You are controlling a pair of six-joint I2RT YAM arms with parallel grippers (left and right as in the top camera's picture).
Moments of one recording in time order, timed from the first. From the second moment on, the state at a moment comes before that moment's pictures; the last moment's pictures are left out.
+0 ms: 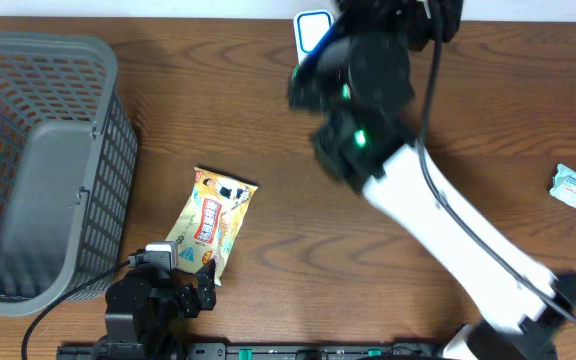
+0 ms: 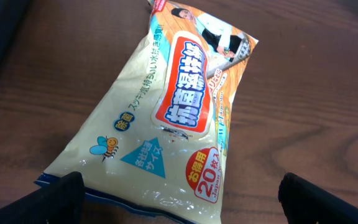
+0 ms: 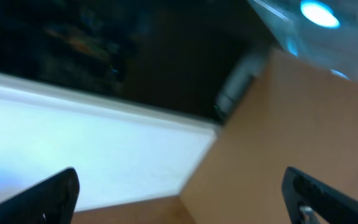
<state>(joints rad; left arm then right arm) -0.05 0.00 0.26 -0.95 0.17 -0.17 0.78 1.72 1.83 0.50 1.35 -1.09</state>
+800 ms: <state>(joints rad) -0.05 0.00 0.27 -0.95 0.17 -0.17 0.71 1.90 1.85 -0.84 -0.23 0.57</state>
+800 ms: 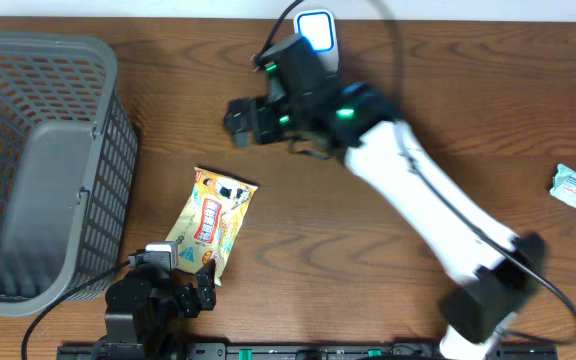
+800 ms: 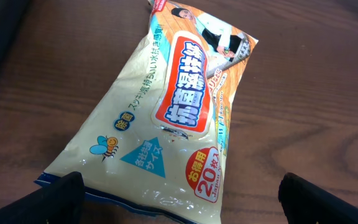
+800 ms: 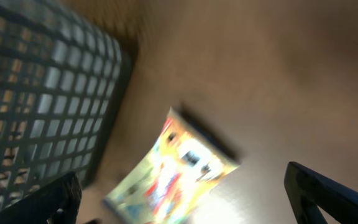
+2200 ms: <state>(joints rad) -0.05 0.00 0.27 -0.95 0.17 -0.17 0.93 2.32 1.86 -0.80 -0.29 0.99</state>
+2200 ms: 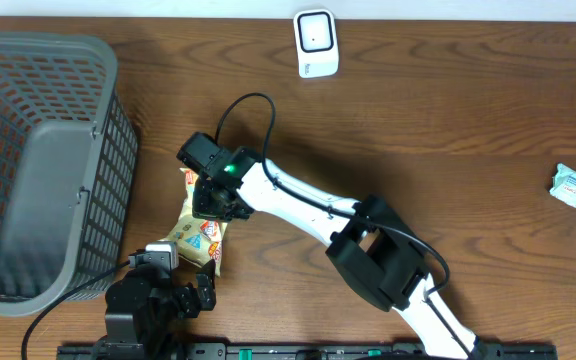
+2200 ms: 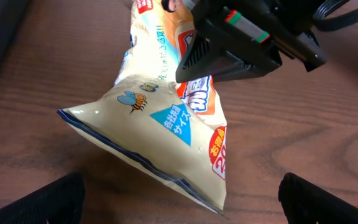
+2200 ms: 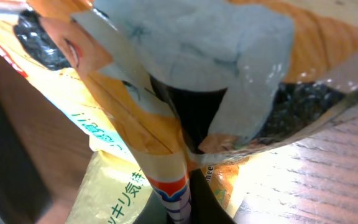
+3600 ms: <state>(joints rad) -0.05 0.00 0.27 -0.95 0.17 -0.17 0.40 2.37 1.84 -1.45 -0.87 -0.05</state>
